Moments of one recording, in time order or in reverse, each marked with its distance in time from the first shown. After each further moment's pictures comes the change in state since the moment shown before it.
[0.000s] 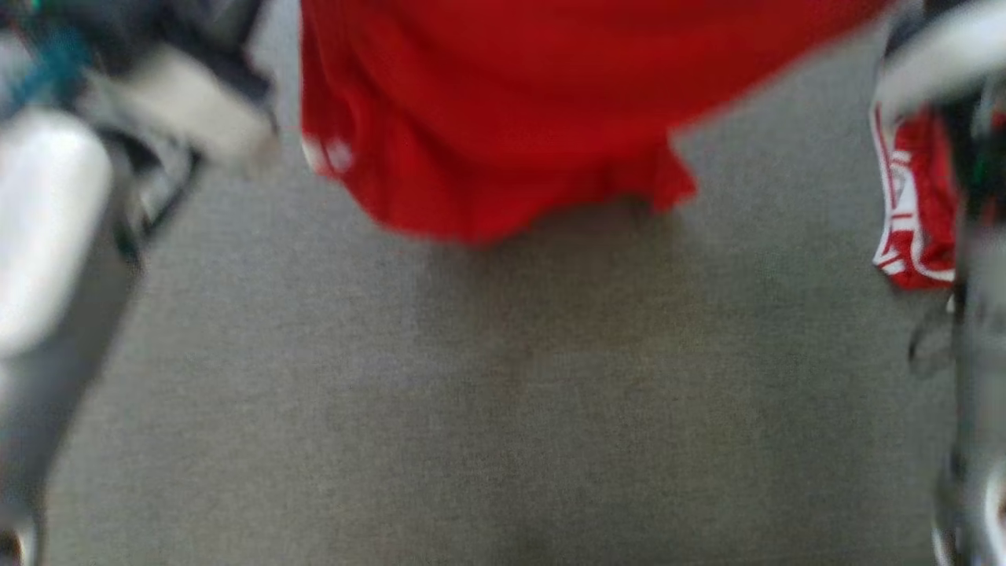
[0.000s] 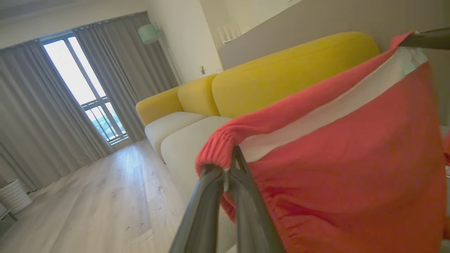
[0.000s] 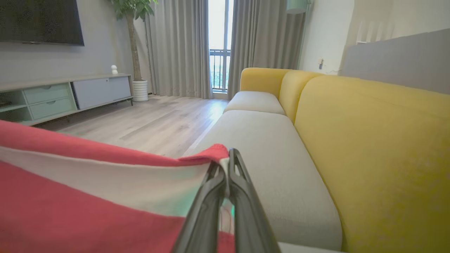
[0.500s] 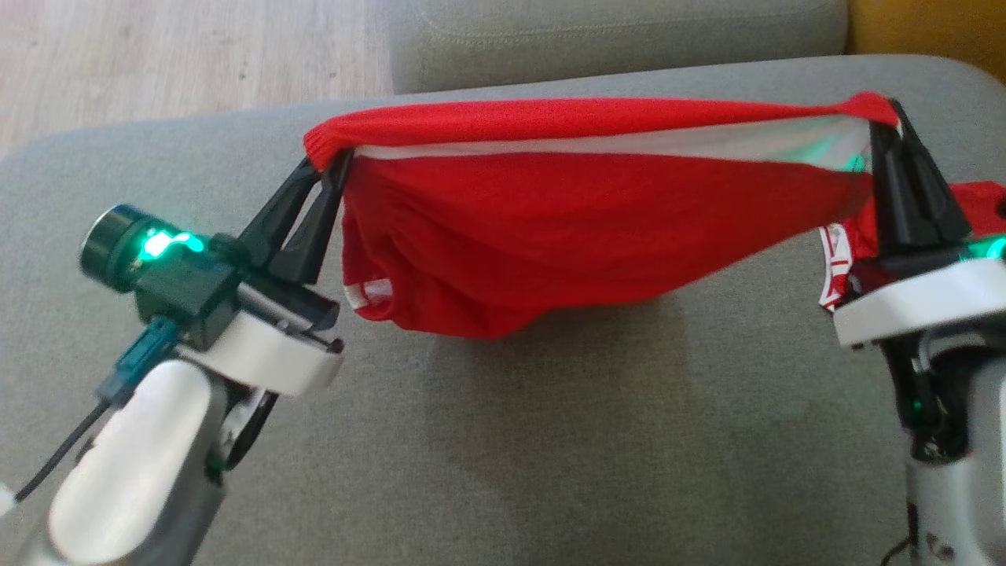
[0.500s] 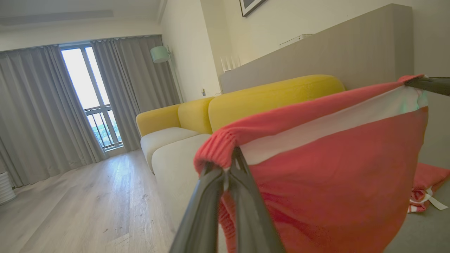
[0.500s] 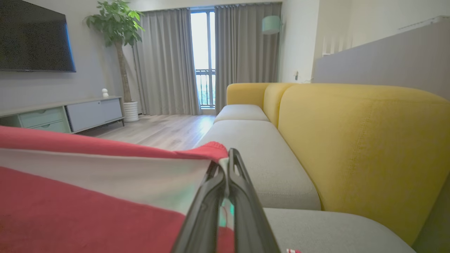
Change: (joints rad) left arm 0.413 -0.060 0.029 -0.124 0.033 0.094 -0.170; right arm 0.439 0.075 -0.056 -0.156 -0.037 0.000 -0.173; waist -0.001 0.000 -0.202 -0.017
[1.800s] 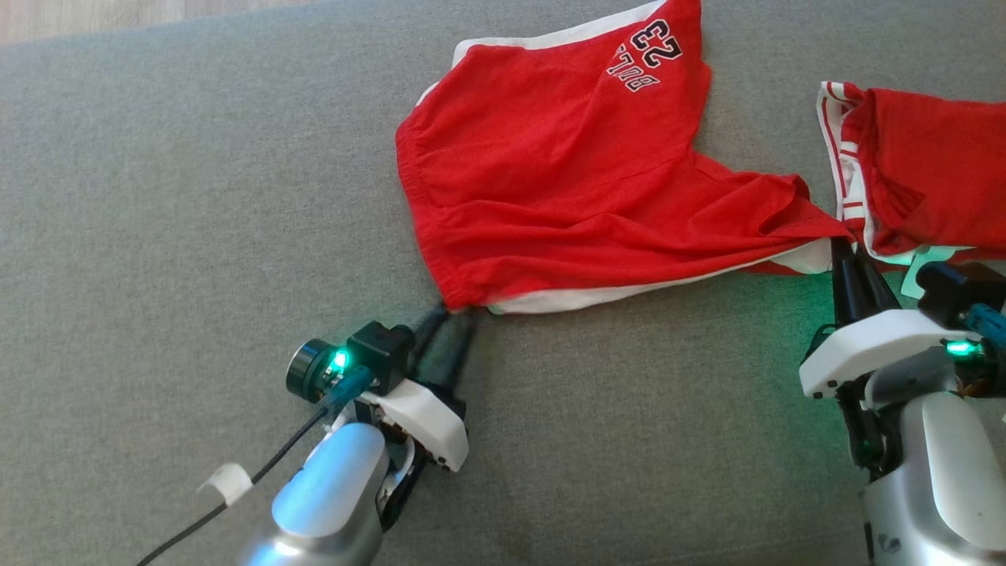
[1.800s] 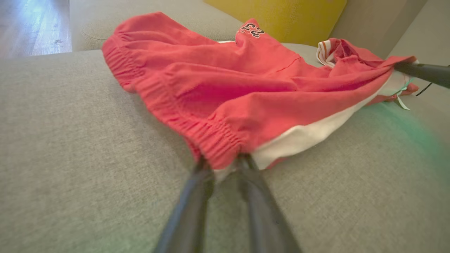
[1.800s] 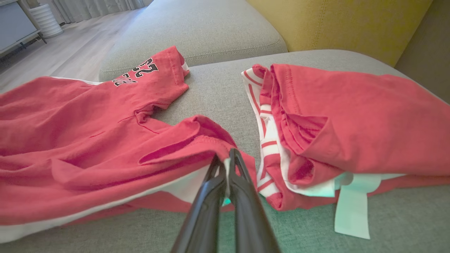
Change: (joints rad) left arm -0.040 -0.361 -0.150 0.766 -0.012 -0.097 -0.194; right arm 0.004 0.058 -0.095 0.467 -0.049 0.000 -0.109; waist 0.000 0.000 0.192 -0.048
